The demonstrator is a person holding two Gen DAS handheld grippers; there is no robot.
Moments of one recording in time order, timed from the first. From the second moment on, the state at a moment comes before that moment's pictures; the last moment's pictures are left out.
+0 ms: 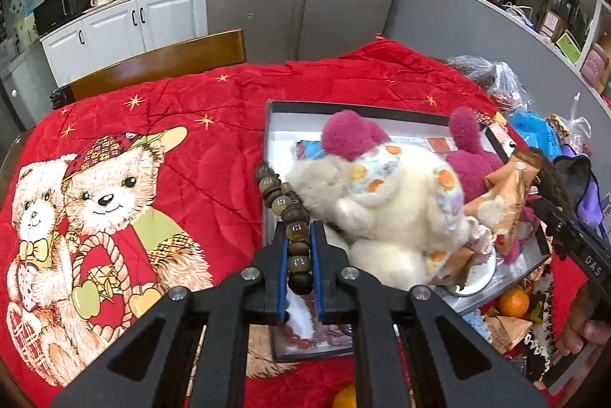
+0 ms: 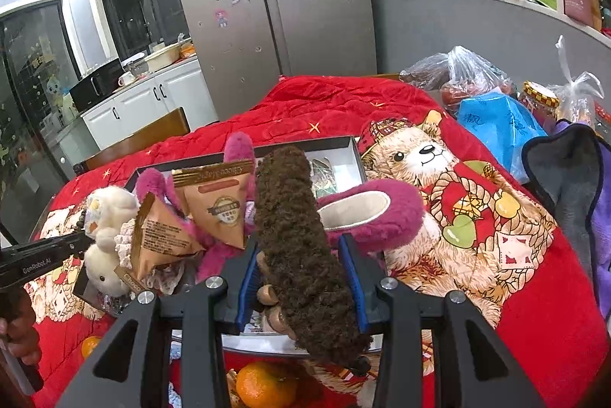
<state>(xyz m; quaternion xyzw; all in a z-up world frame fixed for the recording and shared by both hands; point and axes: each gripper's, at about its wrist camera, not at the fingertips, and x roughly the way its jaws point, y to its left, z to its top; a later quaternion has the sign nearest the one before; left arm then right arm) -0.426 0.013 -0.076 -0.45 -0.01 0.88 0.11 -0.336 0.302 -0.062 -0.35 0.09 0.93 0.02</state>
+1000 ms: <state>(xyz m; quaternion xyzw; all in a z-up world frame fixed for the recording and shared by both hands) -0.420 0.026 -0.077 -0.44 0.02 0.89 0.10 -0.331 0.314 -0.055 -0.33 0.15 0.93 -0.02</state>
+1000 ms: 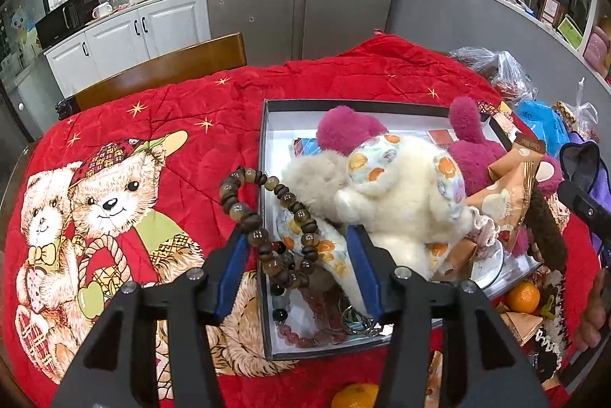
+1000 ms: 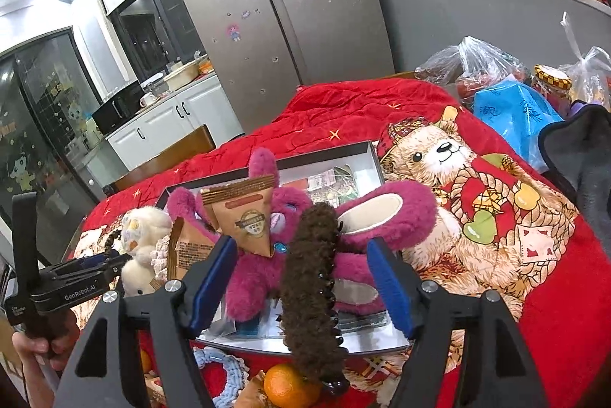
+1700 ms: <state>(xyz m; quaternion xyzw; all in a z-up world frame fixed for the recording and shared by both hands) -0.400 0.040 -0.049 -0.41 0.04 0.91 0.11 -0.327 0.309 -0.050 -0.34 0.15 0.93 -0.04</state>
